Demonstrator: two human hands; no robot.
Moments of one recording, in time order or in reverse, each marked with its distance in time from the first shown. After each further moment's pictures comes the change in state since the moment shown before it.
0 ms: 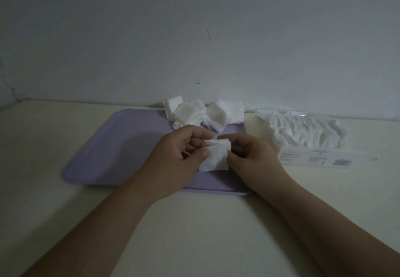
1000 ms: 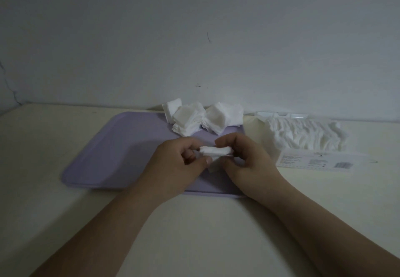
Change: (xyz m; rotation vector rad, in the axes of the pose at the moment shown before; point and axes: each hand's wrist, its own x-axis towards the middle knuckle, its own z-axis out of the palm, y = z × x) left_hand 0.005 -0.015 0.001 0.220 0.066 0.019; right_hand -0.005 -0.003 0.005 -0.199 0.025 -0.203
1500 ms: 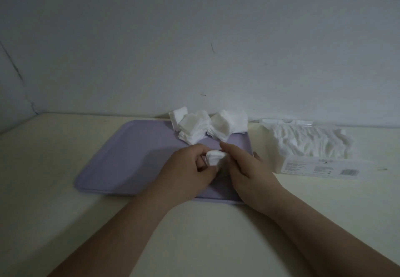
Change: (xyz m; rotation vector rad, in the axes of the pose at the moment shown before) left_hand 0.006 0.001 0.007 0.126 -0.091 -0.030; right_hand -0.001 -0.006 0.003 -0.335 -0.089 0.009
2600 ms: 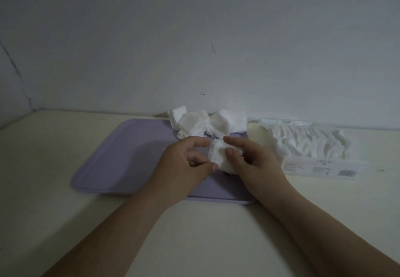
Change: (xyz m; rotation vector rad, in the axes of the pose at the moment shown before) left_hand -0.012 0.024 -0.007 -0.378 0.072 -0.126; right_hand 0.009 0.013 -0.001 0.556 0.154 0.064
